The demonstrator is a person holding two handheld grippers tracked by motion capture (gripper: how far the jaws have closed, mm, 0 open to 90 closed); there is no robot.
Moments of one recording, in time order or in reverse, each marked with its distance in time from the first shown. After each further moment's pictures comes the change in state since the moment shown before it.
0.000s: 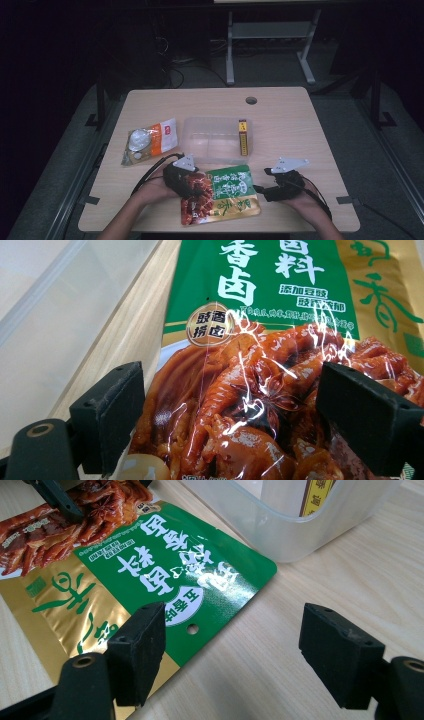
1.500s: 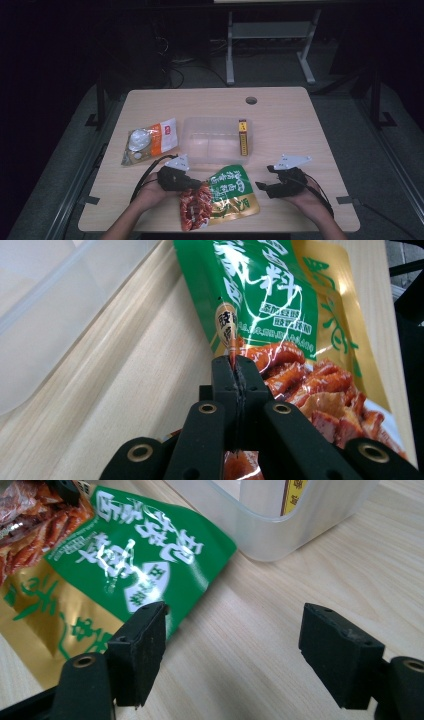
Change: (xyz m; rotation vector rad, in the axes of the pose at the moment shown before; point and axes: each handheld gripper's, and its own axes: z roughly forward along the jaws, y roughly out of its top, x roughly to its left) left arm -0.013 -0.001 -0.025 -0.082 -0.044 -0.087; right arm -0.010 0.001 -0.002 0.002 -0.013 0.011
